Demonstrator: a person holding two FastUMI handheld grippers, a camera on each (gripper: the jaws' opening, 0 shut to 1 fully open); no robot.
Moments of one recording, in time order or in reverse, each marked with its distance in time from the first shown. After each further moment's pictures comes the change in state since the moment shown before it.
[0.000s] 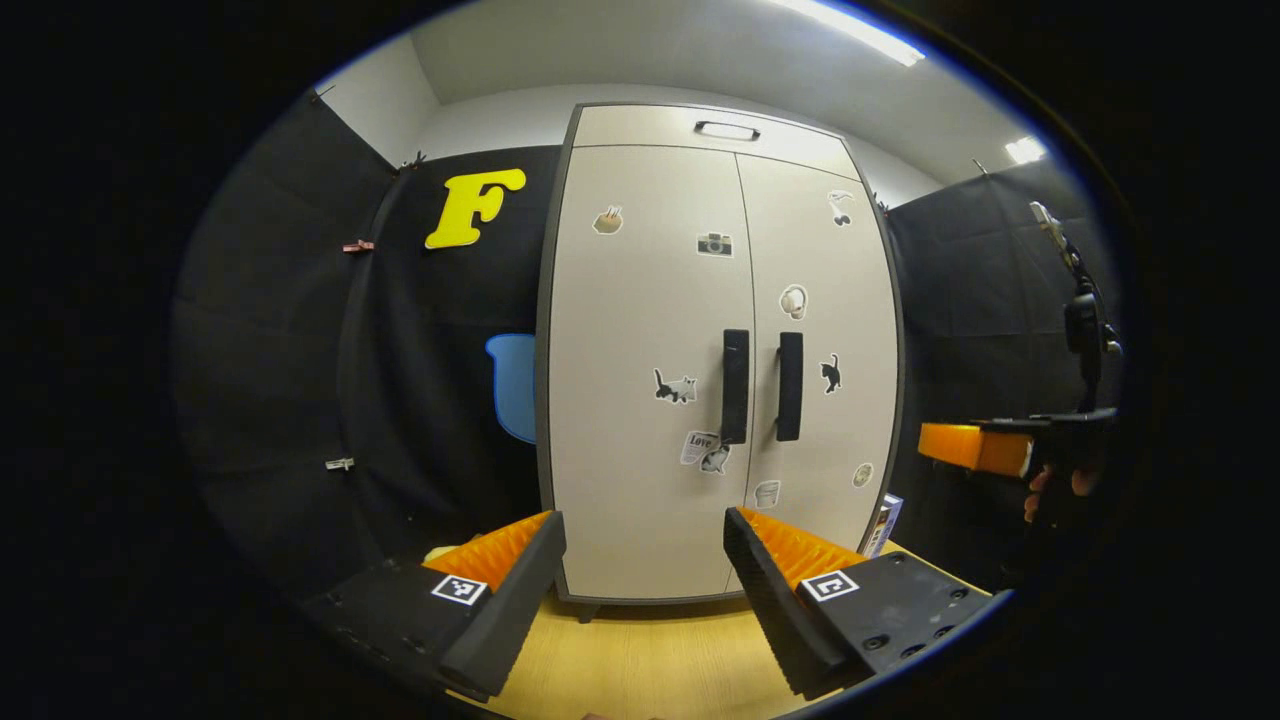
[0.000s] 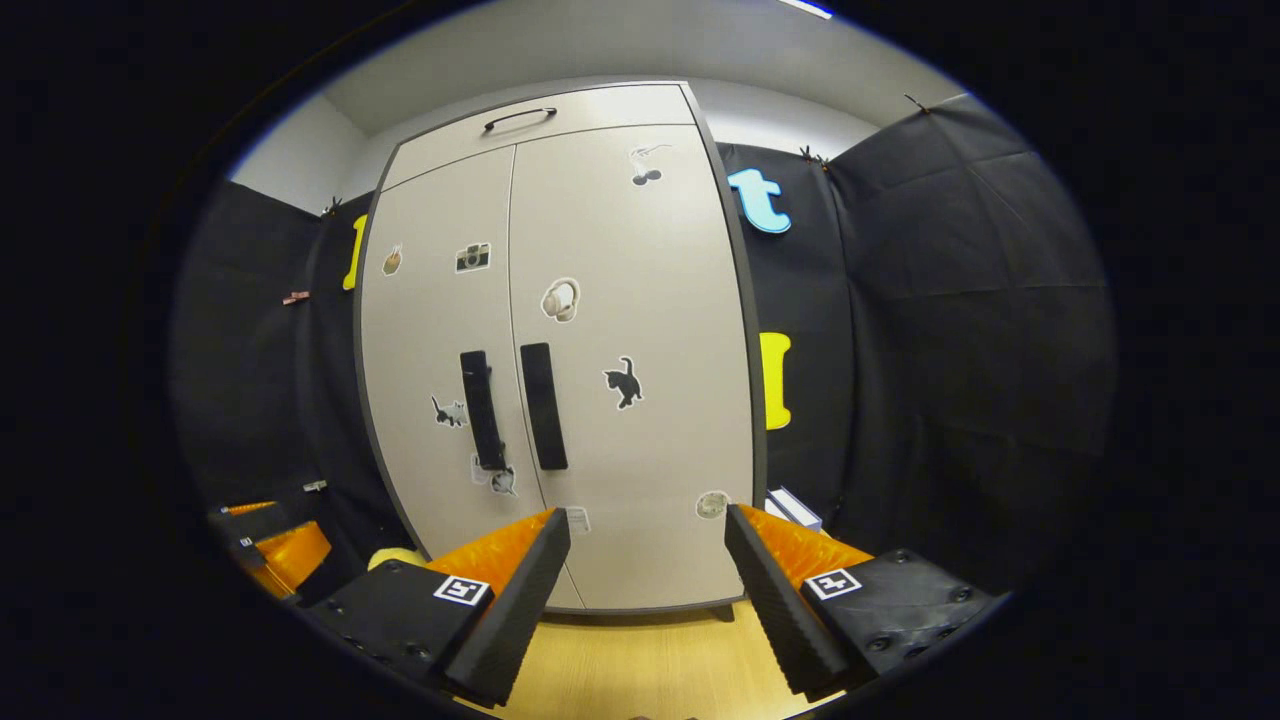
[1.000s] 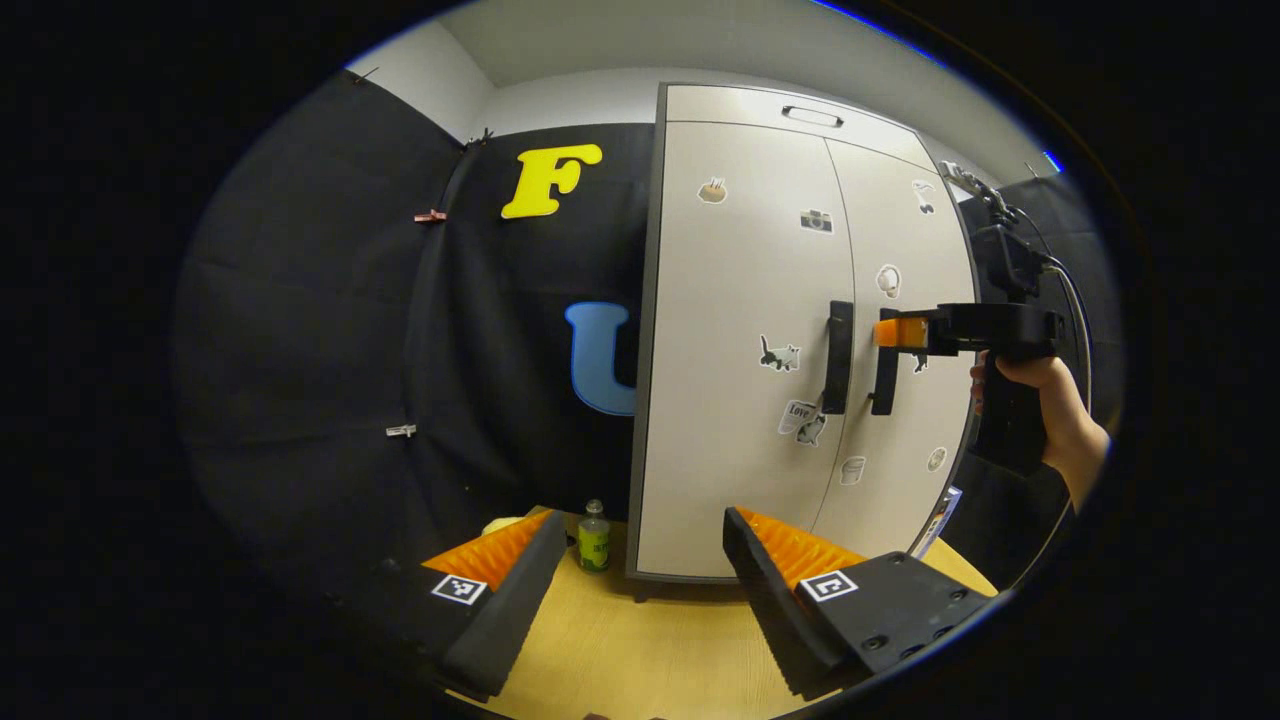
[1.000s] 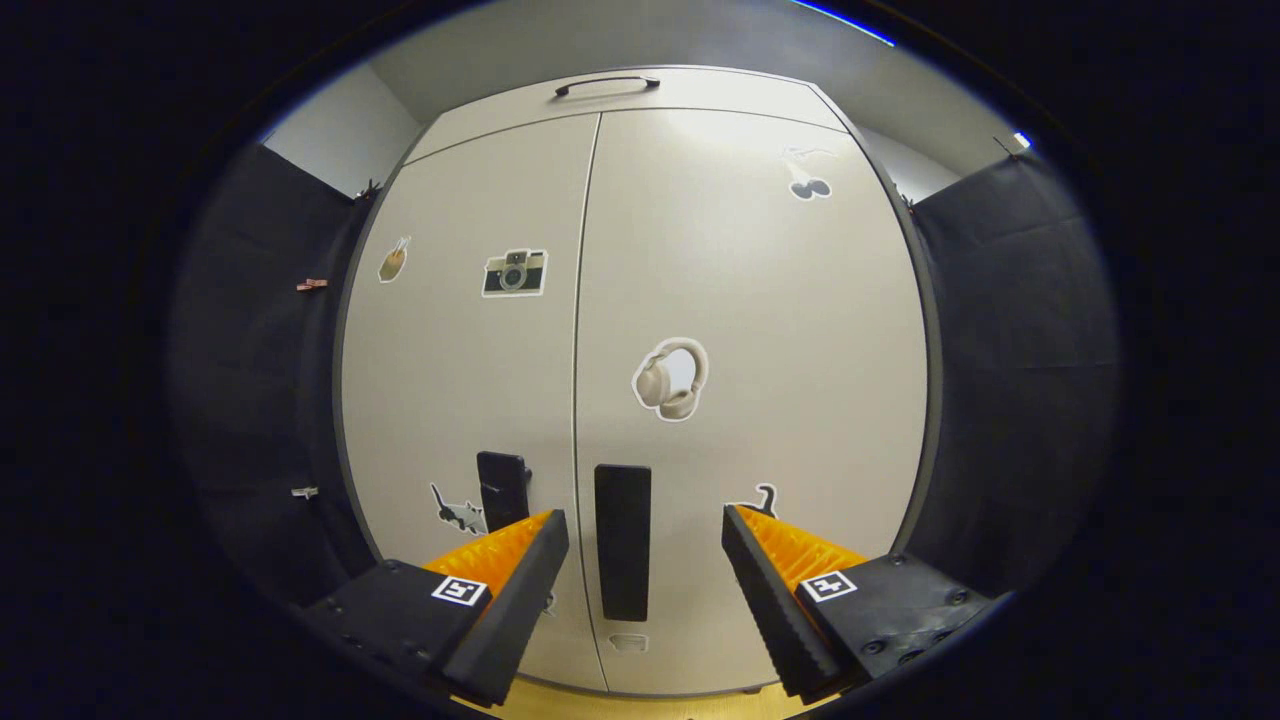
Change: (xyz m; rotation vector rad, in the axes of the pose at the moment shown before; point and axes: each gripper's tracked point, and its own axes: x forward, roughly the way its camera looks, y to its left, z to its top) left arm -0.010 0.078 -0.031 -0.061 0.074 0.177; right arm 0.154 0.093 0.049 -0.142 -0.078 0.070
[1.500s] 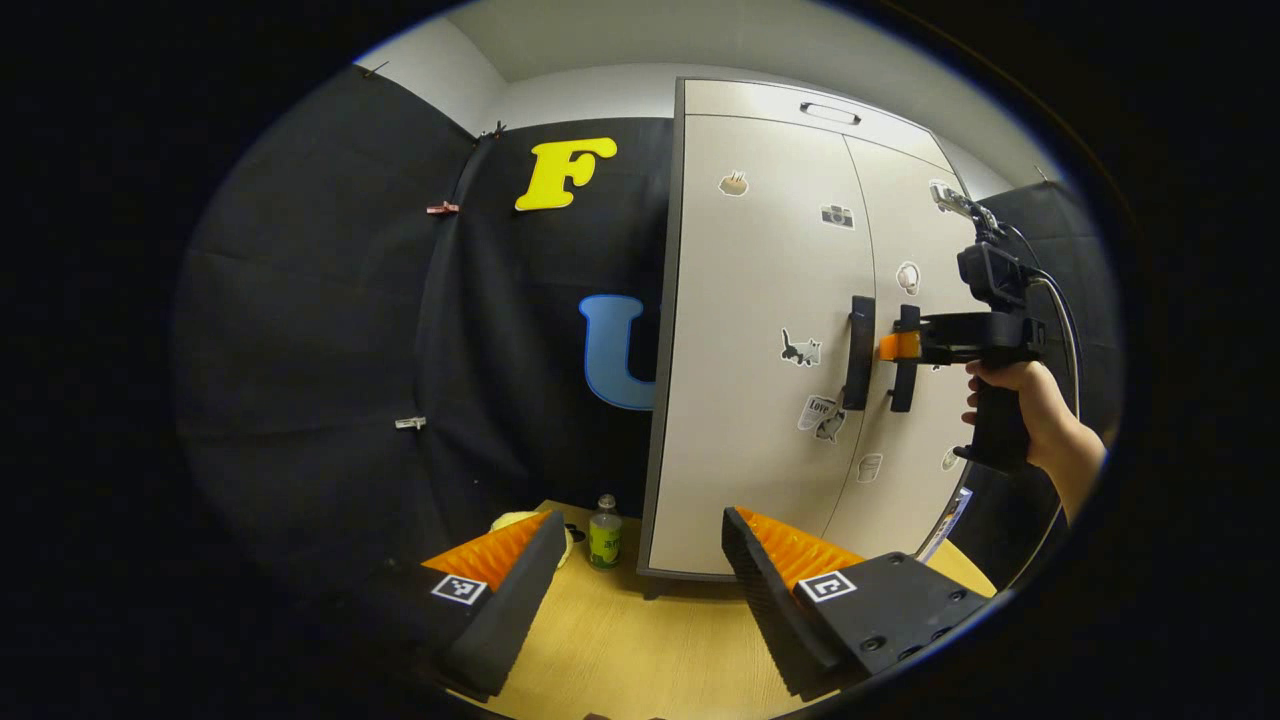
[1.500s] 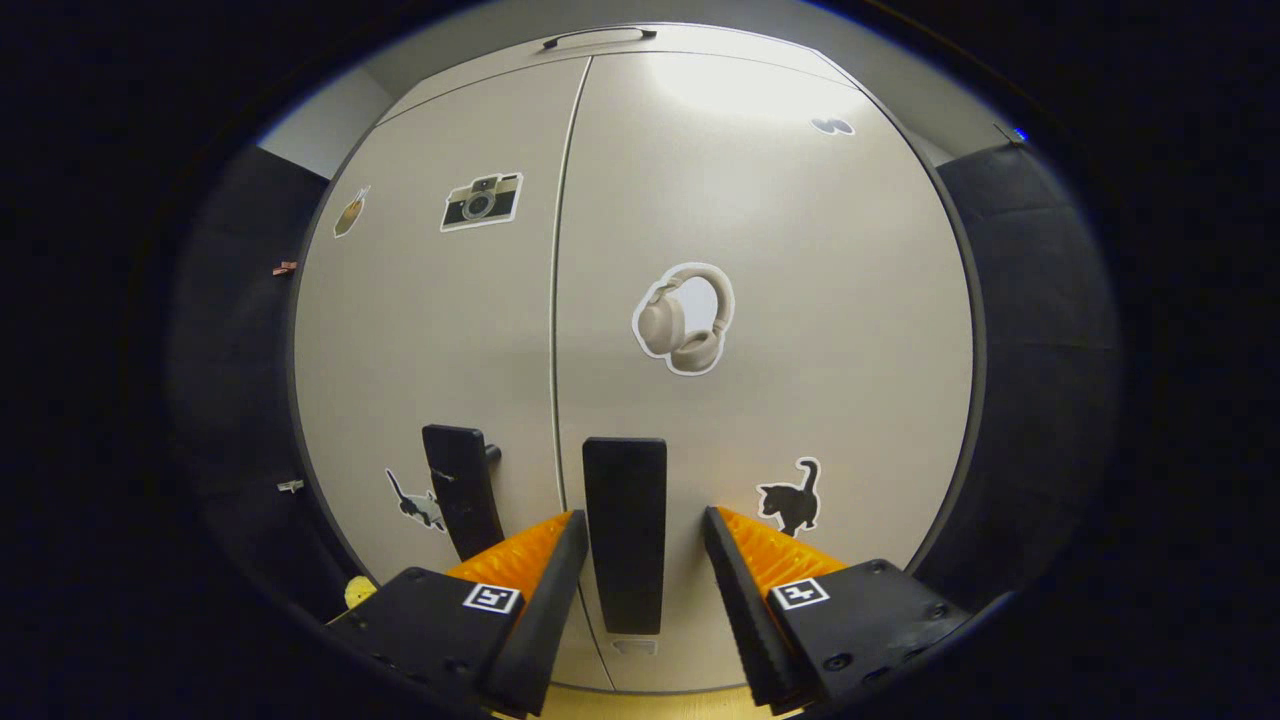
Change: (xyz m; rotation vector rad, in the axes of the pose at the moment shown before) left arm 0.005 0.012 -0.005 -0.007 0.011 0.019; right arm 0.030 0.005 -0.023 0.025 0.068 -0.033
